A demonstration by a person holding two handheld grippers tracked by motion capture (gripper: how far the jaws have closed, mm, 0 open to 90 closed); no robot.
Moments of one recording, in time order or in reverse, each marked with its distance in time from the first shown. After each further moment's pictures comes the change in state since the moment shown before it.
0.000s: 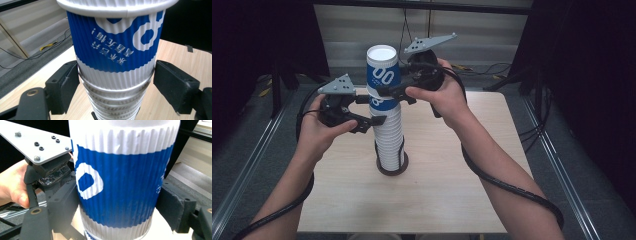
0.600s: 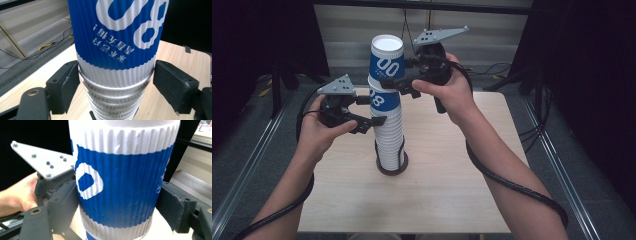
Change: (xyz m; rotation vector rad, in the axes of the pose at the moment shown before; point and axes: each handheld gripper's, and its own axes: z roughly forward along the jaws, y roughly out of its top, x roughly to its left) left arm -0.001 -0.001 0.000 -0.006 -0.011 -0.010; right arm -0.003 0.009 -0.018 -0.075 0.011 0.014
